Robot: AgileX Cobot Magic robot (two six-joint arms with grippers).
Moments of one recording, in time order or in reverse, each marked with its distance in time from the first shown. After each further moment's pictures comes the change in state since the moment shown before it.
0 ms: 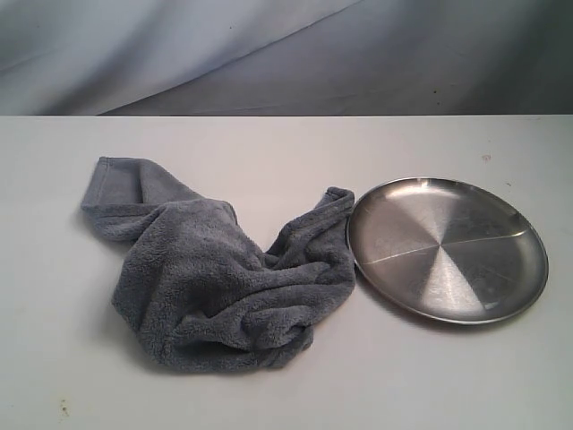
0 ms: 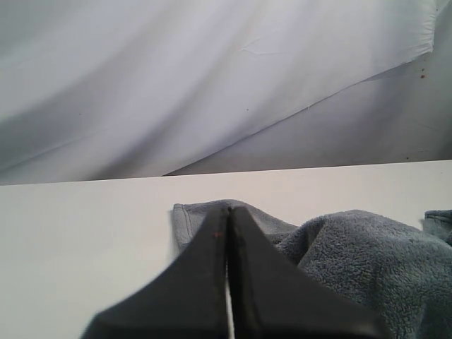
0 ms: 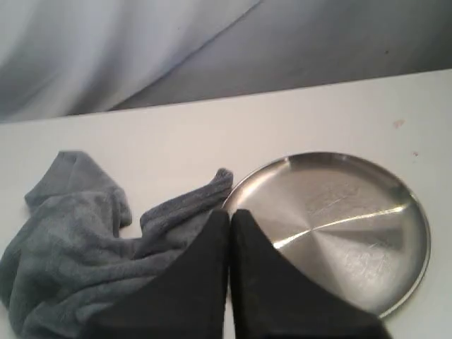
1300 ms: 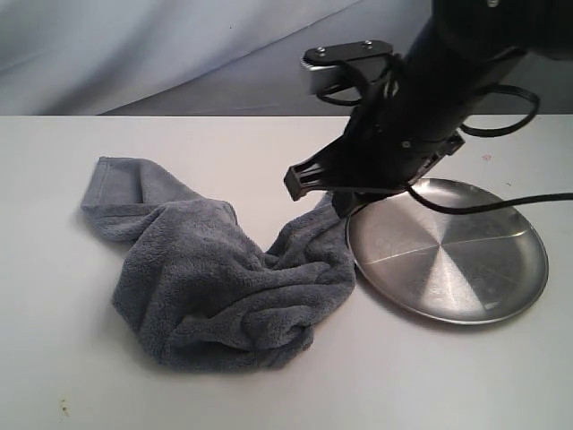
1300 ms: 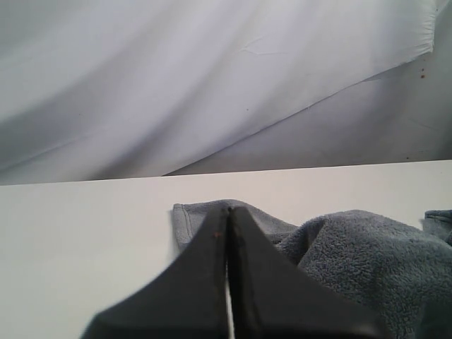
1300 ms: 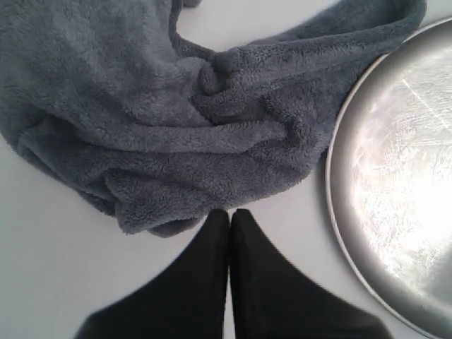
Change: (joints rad) left arm 0.000 0.000 0.000 0.000 0.000 0.000; right arm 0.653 1.110 -0.761 -0.488 0.339 0.393
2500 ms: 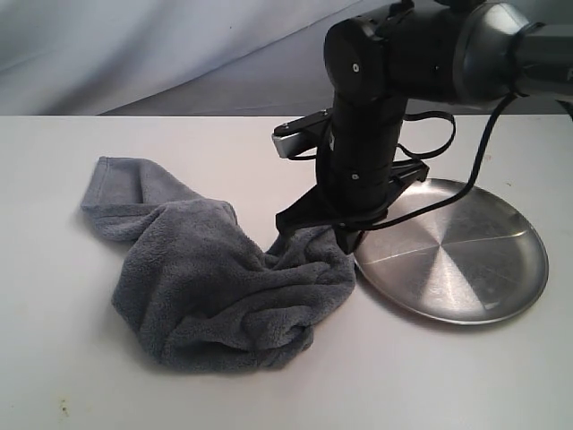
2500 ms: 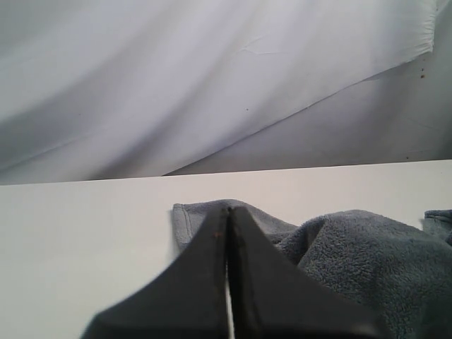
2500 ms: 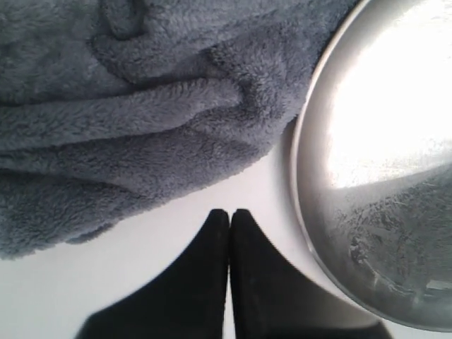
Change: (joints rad) left arm 0.000 0.000 0.000 0.000 0.000 0.000; right arm 0.014 0.299 -0.194 -0.138 0.194 0.057
